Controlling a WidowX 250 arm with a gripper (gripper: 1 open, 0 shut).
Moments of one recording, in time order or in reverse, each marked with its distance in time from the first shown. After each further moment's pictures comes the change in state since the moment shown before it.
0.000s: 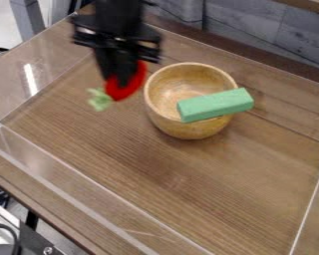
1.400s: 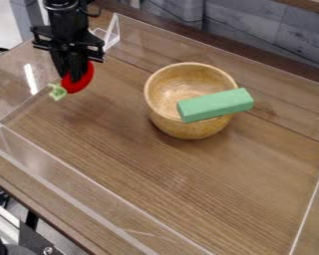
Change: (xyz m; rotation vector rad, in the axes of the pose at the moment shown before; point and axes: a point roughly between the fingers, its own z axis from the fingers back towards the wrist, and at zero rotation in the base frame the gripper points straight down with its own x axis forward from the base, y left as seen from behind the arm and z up) arm 0.049 0.088 -0.065 0.060 0.059 0.070
